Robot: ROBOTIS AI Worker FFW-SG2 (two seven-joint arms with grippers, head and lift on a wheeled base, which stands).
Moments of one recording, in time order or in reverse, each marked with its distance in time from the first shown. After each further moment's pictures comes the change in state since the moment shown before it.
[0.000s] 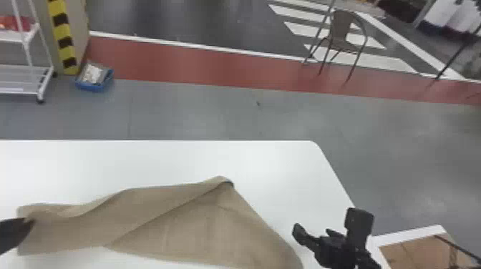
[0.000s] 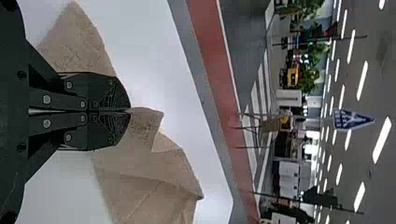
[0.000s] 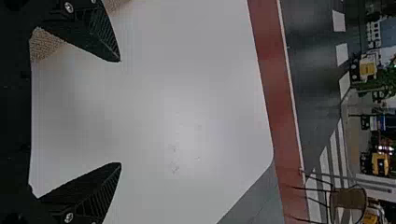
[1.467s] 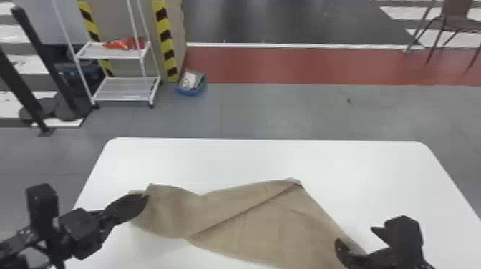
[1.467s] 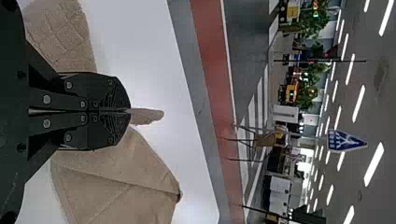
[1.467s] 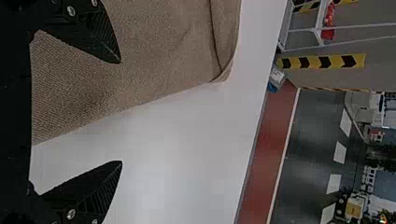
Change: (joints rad) left arm -0.020 -0.051 0.033 -0.059 0.002 0.124 -0.003; right arm 0.070 0.000 0.266 -0.066 0.384 -0.121 0.239
